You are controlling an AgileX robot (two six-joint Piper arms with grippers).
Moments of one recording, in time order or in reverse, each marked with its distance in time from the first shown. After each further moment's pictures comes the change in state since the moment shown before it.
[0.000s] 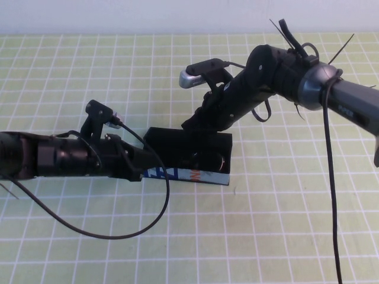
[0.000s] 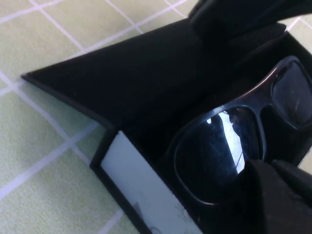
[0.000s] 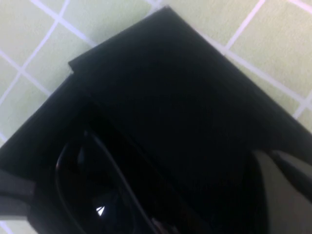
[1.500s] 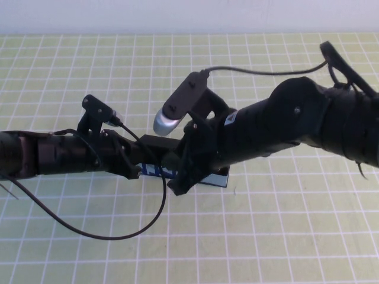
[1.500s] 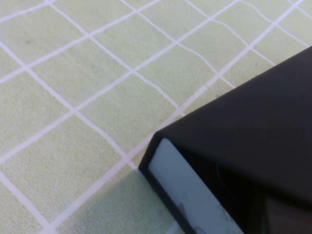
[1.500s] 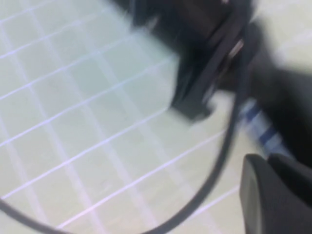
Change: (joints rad) right arm 0.224 -0.549 0.613 0.201 -0.313 -0.443; left arm 0.000 -0.003 0.000 -0.082 -0.085 0.161
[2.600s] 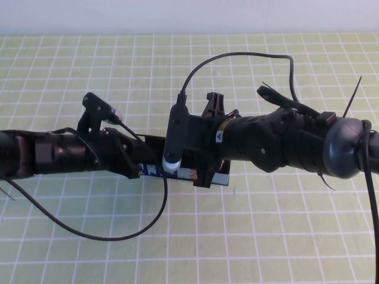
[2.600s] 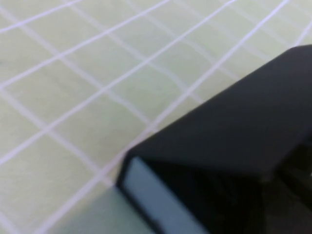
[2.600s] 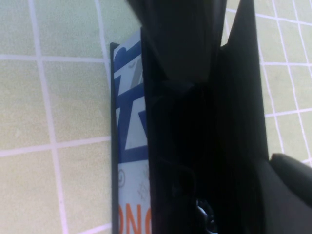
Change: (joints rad) right arm -0.002 0.177 0.002 -0.566 -0.355 -0.112; left arm 0.000 -0.028 0.014 0.011 0.078 -0.024
